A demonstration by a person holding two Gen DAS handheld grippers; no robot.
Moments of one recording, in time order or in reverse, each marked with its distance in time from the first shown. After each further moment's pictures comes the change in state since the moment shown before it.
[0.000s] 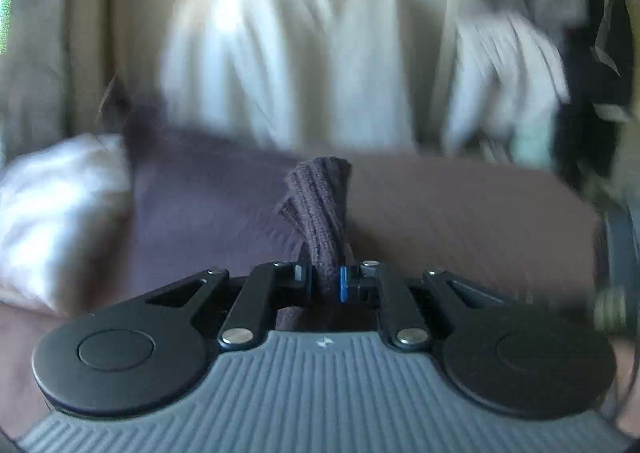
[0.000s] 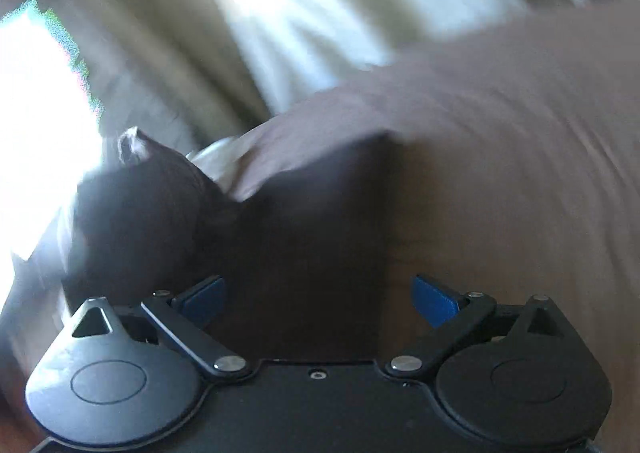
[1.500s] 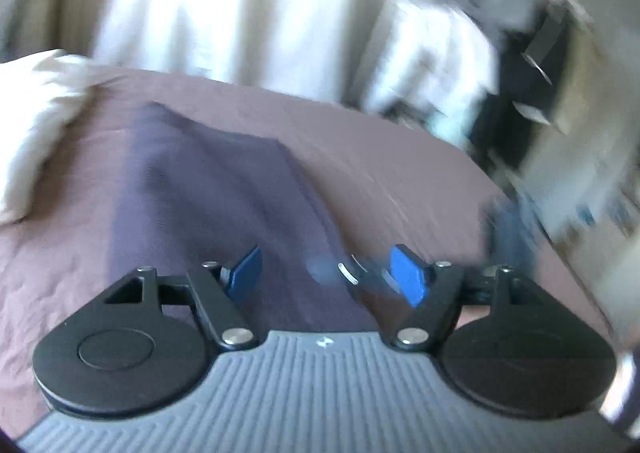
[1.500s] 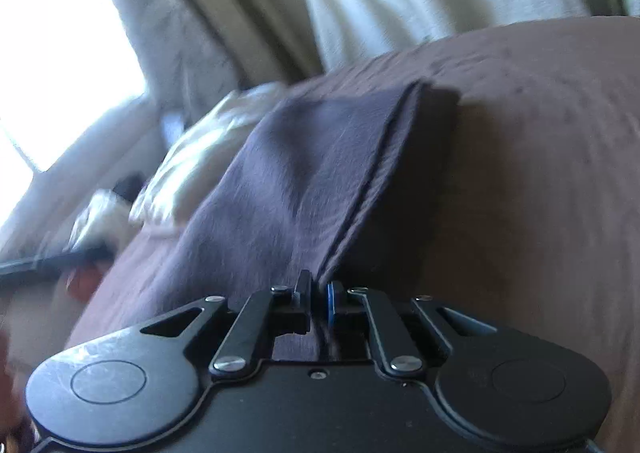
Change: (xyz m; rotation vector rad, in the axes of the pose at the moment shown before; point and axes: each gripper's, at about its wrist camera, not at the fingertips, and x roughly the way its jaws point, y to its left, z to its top) left arm -0.069 0.087 -0.027 -0.151 0.008 -0.168; right arm 0.013 0.048 -0.063 -0.335 0.108 0.054
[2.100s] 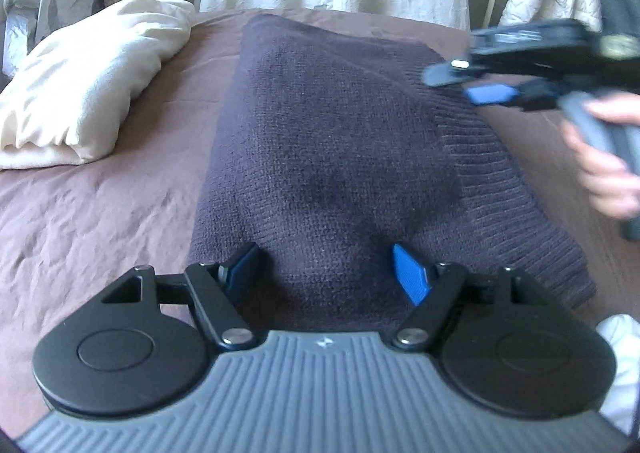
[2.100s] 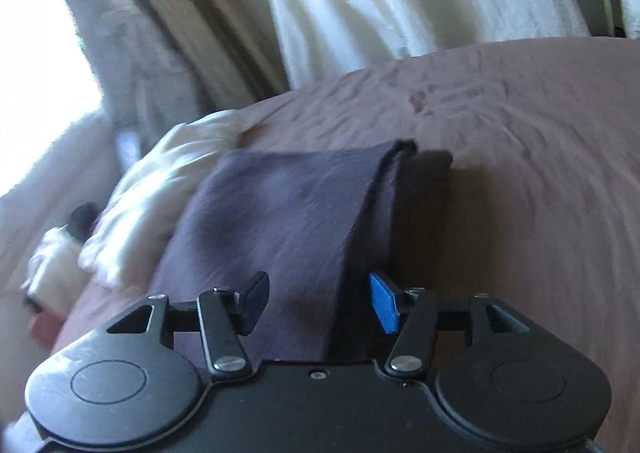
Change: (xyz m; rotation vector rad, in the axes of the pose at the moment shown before) left arm 0.072 0.020 -0.049 0.101 0.158 0.298; right arm 0.067 -0.032 0.092 0.055 -0.032 -0.117
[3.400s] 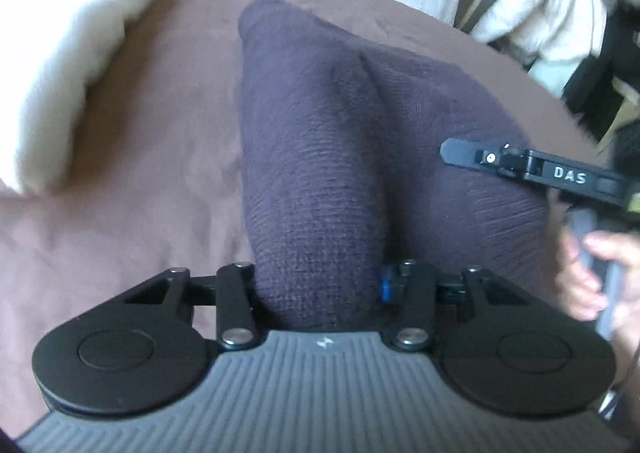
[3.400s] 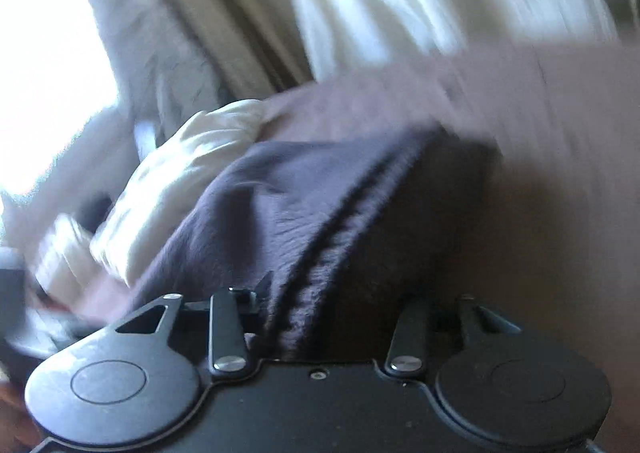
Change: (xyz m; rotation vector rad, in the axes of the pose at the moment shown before) left arm 0.058 0.078 0.092 -0.062 0.159 -0.213; right arm 0.002 0.046 -0.010 -0.110 -0.015 0.065
